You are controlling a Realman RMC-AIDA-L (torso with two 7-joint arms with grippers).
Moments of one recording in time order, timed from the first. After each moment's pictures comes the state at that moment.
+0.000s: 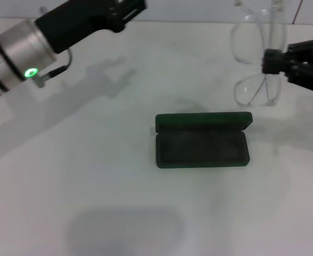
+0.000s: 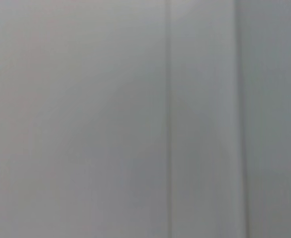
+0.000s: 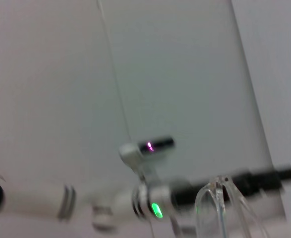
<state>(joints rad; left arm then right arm) -0.54 -2.07 1.12 0.59 1.08 1.31 -1.05 0.57 1.97 -0.79 -0.76 -1.61 -1.88 1.51</state>
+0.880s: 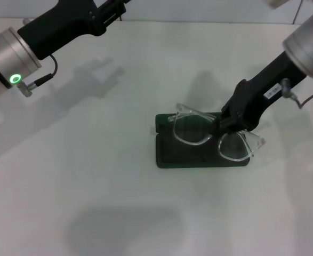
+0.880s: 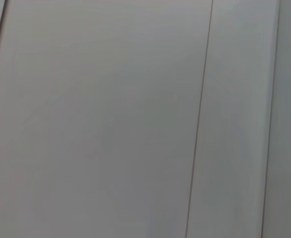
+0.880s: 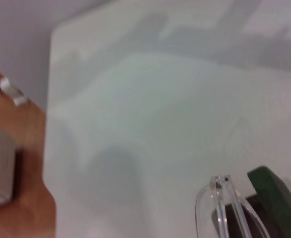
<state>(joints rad) -0.50 -2.06 1.08 0.58 1.09 1.31 -1.14 1.01 2.02 -1.08 -0.89 -2.34 -1.78 2.08</state>
